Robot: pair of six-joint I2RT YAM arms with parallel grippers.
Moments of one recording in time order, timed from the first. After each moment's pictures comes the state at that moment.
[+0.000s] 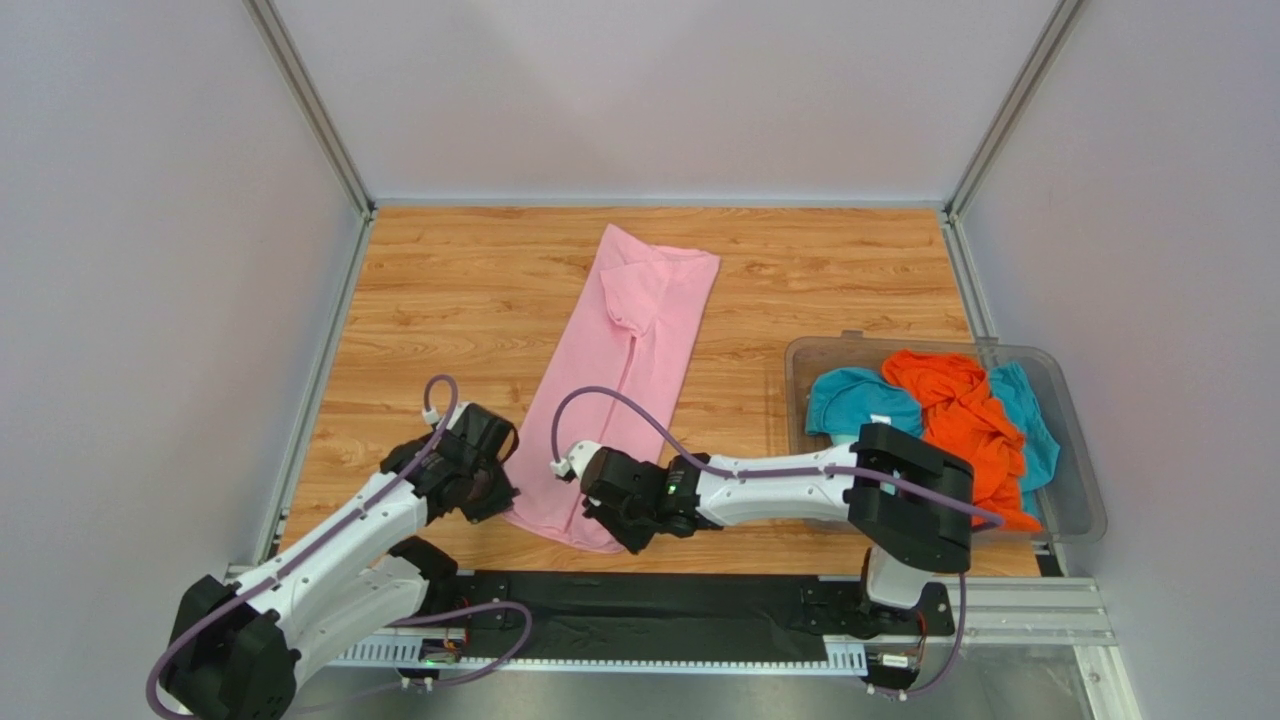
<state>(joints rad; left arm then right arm) -0.53 0.88 0.45 -0.80 -0.16 -0.99 1.29 1.72 0.98 -0.30 0.02 0.31</state>
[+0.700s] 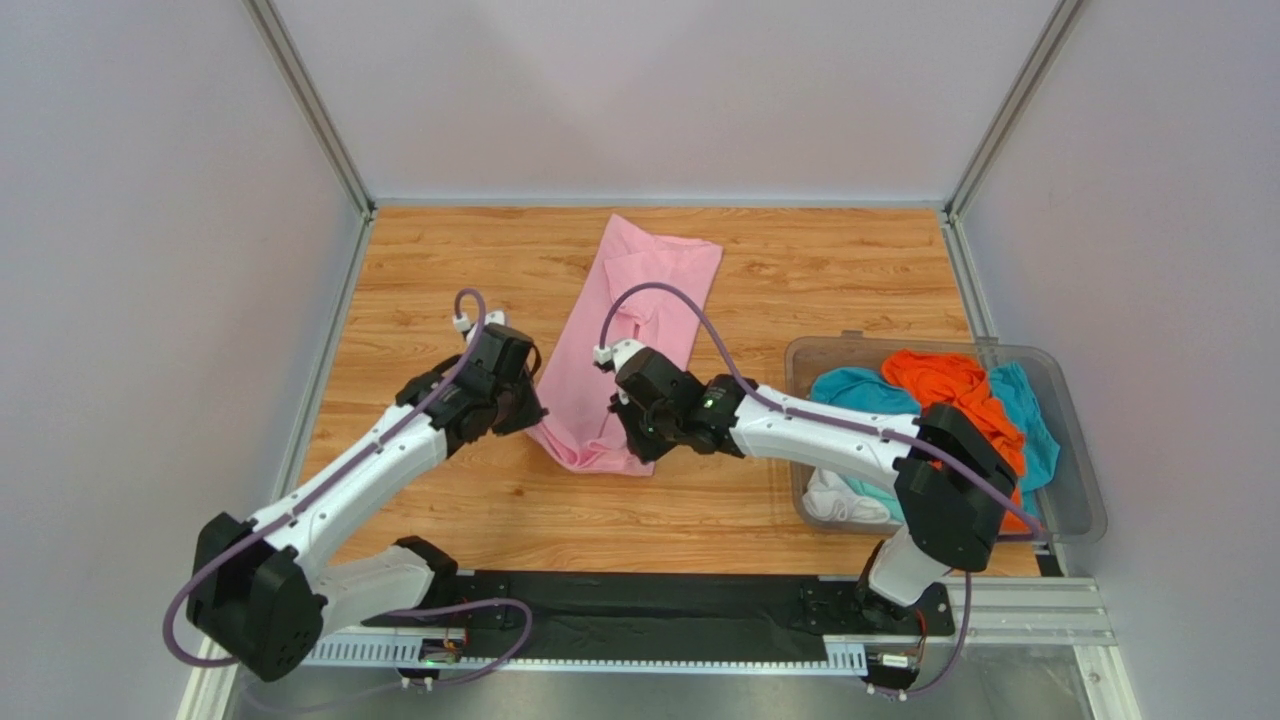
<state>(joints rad) -0.53 1.08 0.78 -0.65 -0.19 -0.80 1.03 1.61 1.11 -0.41 0.04 0.34</state>
